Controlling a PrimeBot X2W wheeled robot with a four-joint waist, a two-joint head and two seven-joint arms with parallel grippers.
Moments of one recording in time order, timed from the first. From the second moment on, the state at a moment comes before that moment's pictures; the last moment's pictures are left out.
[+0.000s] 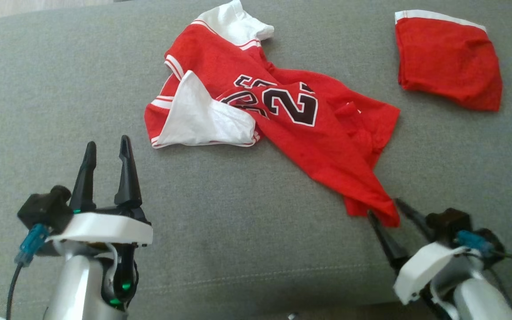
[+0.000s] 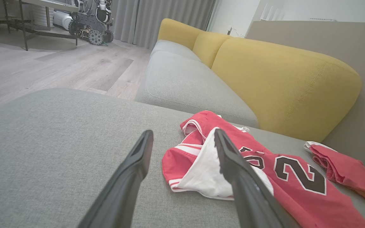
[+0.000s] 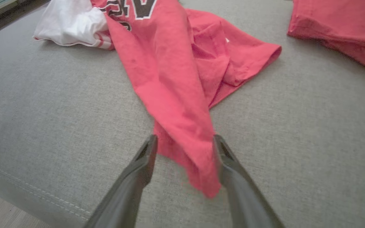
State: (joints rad) left arm -0.15 0.04 -0.09 0.16 -0.34 -0.01 -0.25; right arm -0.07 -0.28 0.37 0.31 0.16 0.12 0.08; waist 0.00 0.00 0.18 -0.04
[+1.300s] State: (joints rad) left arm -0.65 0.15 -0.20 0.72 -0.13 -0.05 -0.24; right arm -0.17 -0.05 0.11 0.23 0.16 0.12 -0.16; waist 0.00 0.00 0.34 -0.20
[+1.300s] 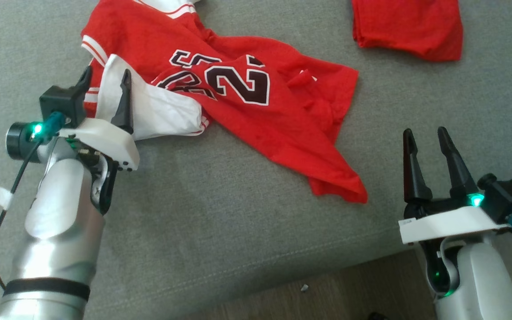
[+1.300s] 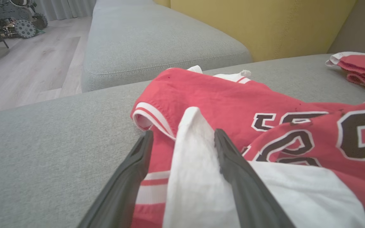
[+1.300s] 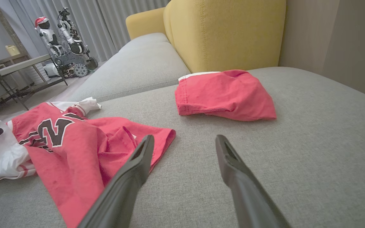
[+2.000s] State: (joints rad) left arm -0.71 0.16 -0.24 0.72 -0.14 -0.09 -0.25; right arm -0.19 -0.05 0.12 0.28 0.16 0.12 -0.19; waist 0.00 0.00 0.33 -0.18
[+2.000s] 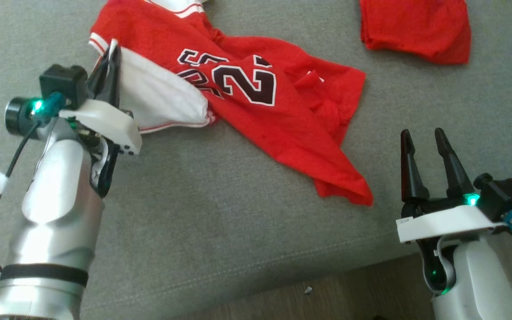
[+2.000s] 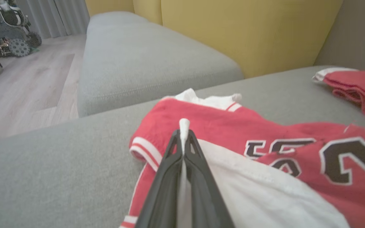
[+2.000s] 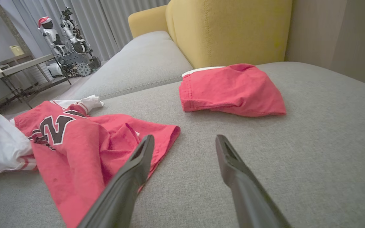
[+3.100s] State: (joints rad) left arm -0.35 0.12 -0.14 0.29 -0.18 -0.08 -0.25; right arm -0.02 -0.26 0.36 0.23 0.10 0.12 0.05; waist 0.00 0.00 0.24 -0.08
